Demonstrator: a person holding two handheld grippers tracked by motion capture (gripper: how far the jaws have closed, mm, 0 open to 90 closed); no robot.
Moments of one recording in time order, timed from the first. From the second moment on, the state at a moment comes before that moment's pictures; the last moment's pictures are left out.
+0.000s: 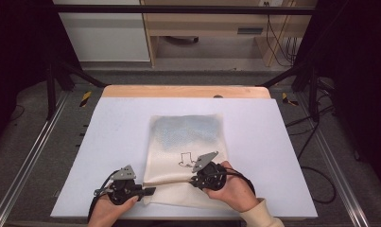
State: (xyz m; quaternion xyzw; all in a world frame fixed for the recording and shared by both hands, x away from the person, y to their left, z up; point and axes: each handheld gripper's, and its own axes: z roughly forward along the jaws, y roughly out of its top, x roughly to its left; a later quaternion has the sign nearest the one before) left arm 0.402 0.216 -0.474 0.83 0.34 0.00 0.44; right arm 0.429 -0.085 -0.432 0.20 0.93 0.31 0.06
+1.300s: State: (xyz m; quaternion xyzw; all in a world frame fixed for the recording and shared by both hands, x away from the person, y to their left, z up) left arm 0.401 0.215 -0.474 0.83 0.34 0.00 0.44; right arm 0.424 -0.099 -0.434 0.21 0.92 0.32 0.05
